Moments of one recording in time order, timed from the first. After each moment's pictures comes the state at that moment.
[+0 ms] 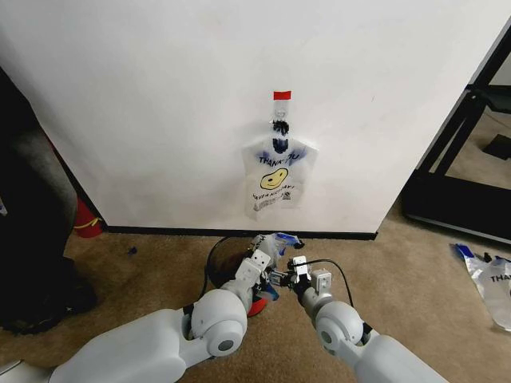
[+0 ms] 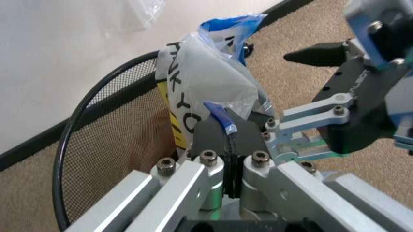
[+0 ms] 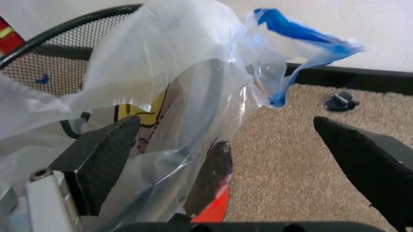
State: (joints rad) left arm 0.63 -0.91 0.59 -2.09 -0.99 0.68 -0.87; right arm -1.01 1.03 -0.18 1.75 0.76 -0.26 0.35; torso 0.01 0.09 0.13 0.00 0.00
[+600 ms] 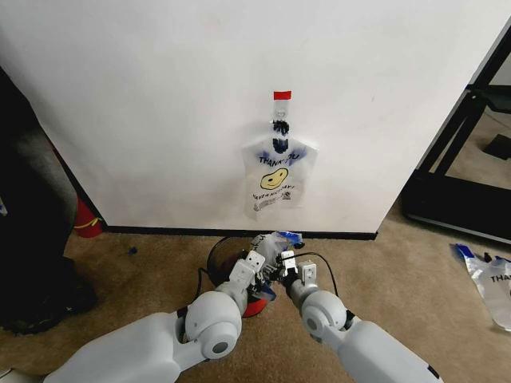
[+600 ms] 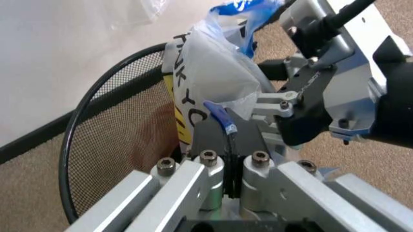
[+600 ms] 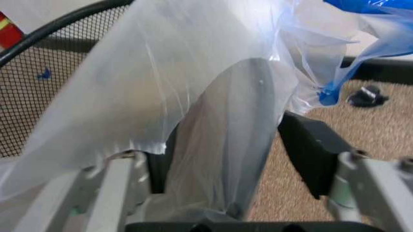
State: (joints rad) left arm 0.66 -0.89 0.56 -2.11 -0.98 0.67 -0.86; right arm -0.90 1.09 -0.25 1.68 0.84 -0.33 0.41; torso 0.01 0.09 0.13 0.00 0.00
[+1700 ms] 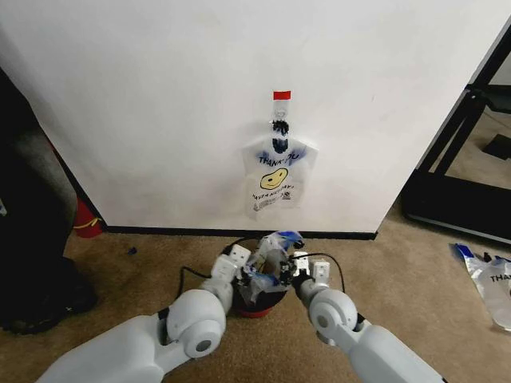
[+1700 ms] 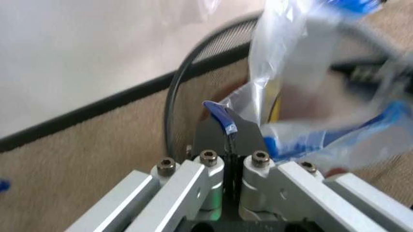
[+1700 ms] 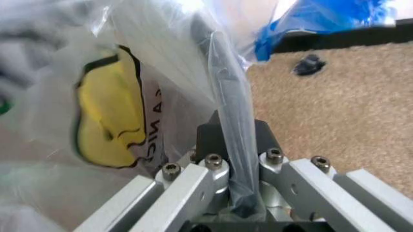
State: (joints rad) left arm 0.81 -0.81 0.38 -2.18 -0.95 0.64 -0.82; right arm -1.03 1.07 -0.08 1.82 0.95 -0.38 0.54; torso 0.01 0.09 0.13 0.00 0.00
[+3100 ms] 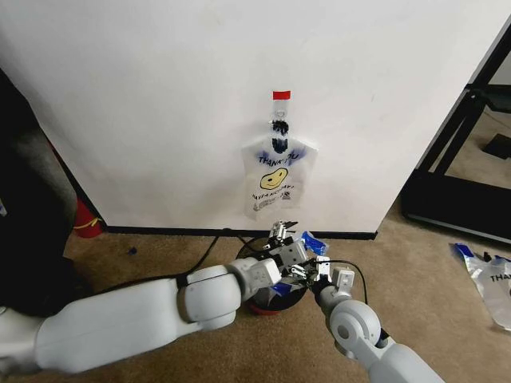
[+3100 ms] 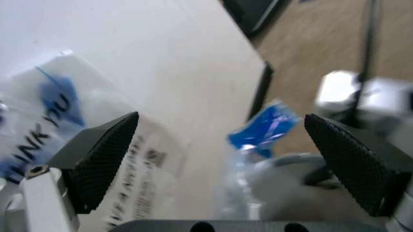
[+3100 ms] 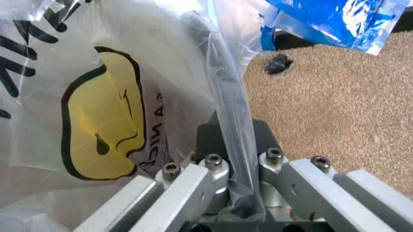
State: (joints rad) left arm 0.24 -0.86 0.86 -2.01 -0.28 0.45 -0.19; right arm -1.16 1.07 0.05 1.87 0.91 -0.37 0.50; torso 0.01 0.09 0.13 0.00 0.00
